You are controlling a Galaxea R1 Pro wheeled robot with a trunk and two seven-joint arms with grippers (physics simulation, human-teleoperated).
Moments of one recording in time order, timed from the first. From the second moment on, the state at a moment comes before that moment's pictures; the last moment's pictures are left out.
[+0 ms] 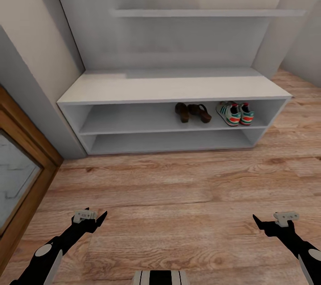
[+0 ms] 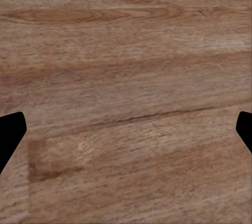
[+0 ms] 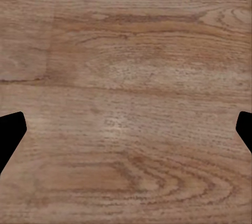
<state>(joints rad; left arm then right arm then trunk) -0.32 0.14 0.23 -0.87 0.00 -0.08 -0.53 -0.40 -0.31 -0.47 -0.67 0.23 -0.19 0.45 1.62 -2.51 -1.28</state>
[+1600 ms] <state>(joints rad) -0.32 0.01 0.22 -0.90 0.03 -0.12 -0.33 -0.37 -0.17 -0.47 -0.66 0.24 -0.20 0.34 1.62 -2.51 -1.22</state>
